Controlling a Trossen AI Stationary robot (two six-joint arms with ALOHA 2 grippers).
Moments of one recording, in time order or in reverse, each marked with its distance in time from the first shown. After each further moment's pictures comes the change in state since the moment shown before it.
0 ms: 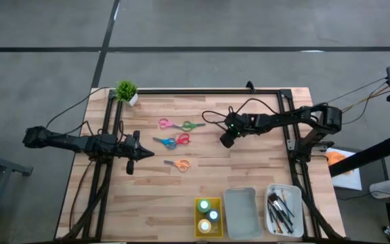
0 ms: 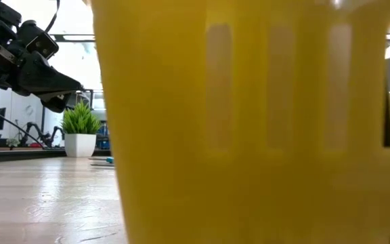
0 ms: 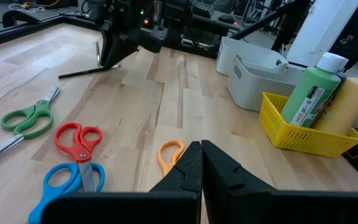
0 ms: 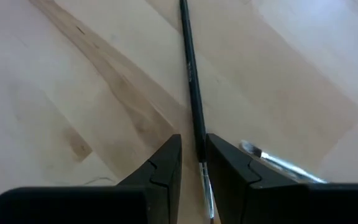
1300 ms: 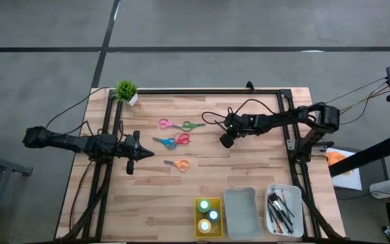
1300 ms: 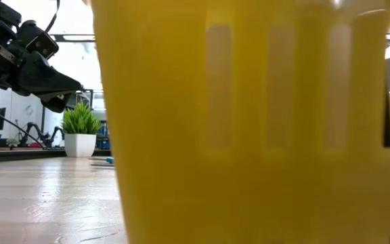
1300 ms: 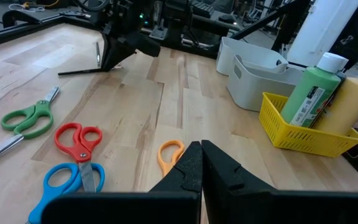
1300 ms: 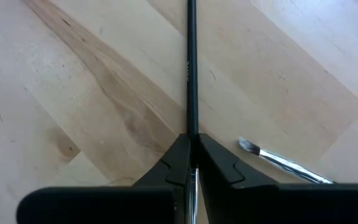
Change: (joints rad) left arm 0.000 0.000 0.000 0.000 0.000 0.000; right arm 0.000 0.044 0.001 -0.002 0.018 0.010
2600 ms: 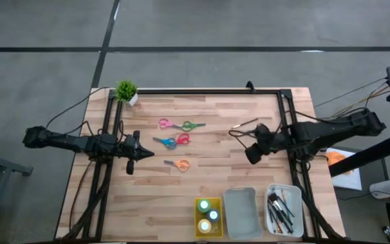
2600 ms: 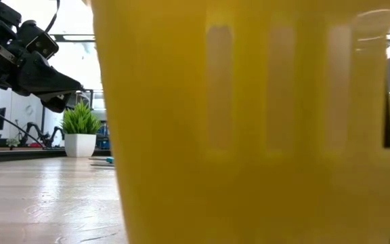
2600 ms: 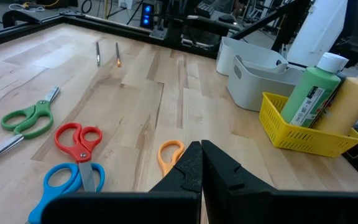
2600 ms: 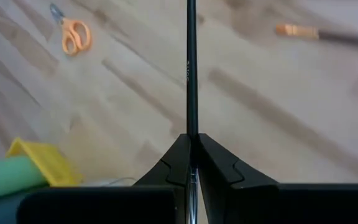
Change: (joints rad) left arm 0.000 0.000 0.000 0.000 0.000 0.000; right arm 0.475 -0.670 0.058 -0.640 -0.003 0.703
